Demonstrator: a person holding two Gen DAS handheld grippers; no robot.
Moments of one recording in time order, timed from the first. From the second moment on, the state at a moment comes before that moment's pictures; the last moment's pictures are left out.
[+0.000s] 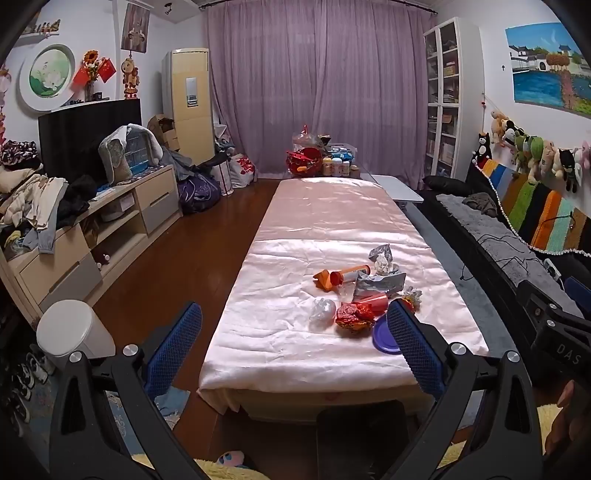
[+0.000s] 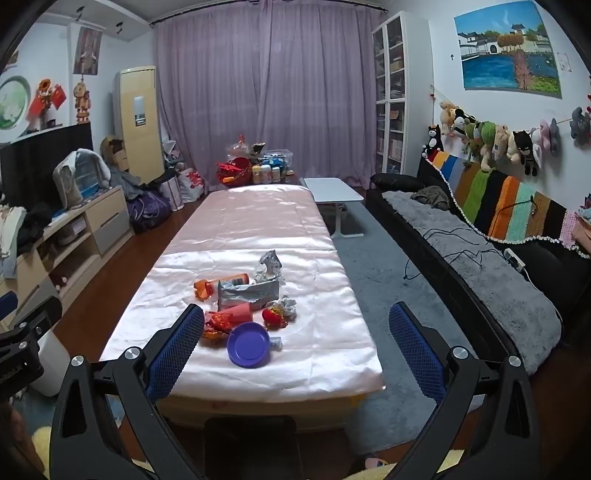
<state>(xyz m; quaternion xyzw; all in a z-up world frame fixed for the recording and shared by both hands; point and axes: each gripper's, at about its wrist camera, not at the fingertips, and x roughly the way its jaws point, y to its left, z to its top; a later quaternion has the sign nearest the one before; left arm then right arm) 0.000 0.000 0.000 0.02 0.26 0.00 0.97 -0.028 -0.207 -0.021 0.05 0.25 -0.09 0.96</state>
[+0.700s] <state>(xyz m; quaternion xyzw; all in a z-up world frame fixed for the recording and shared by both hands) 0.000 0.000 0.000 0.02 0.26 0.00 0.97 -0.027 -0.207 -0.021 0.05 0.25 -0.09 0.96</state>
